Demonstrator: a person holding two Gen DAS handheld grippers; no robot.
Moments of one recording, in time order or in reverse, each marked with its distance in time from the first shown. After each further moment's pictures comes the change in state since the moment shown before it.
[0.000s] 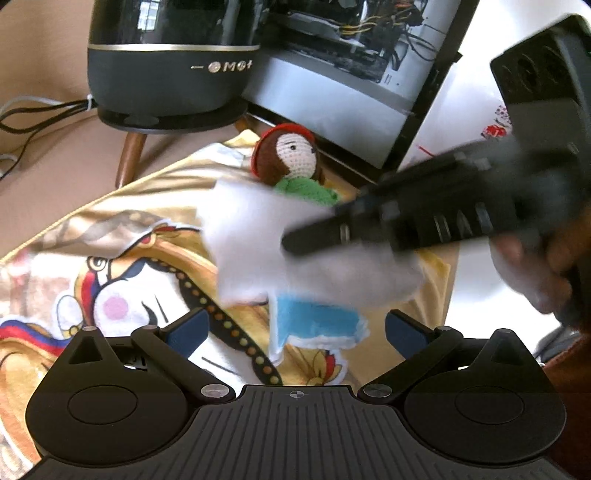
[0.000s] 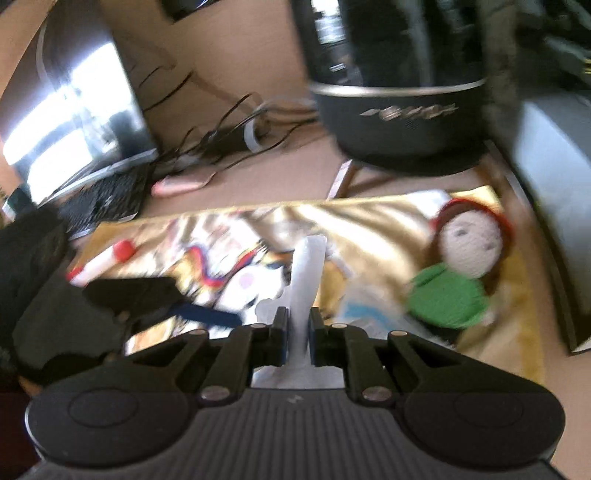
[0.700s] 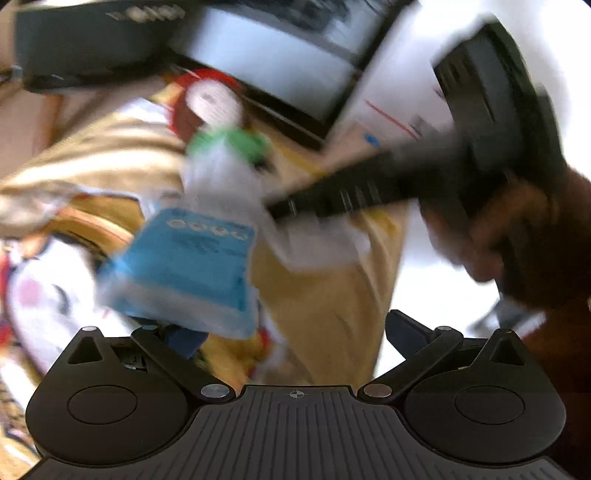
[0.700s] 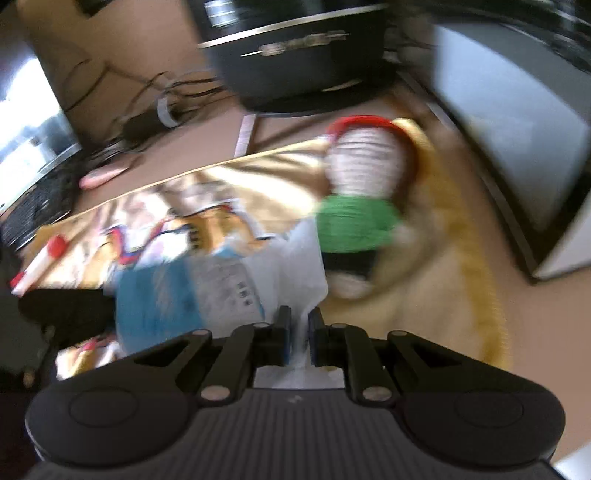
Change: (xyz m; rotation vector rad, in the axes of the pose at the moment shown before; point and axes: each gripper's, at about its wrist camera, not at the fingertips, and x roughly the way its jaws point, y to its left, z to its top) left arm 0.025 -0.015 -0.004 0.027 0.103 -0.156; right arm 0.018 -0.040 -0.036 0.119 0.074 -0.104
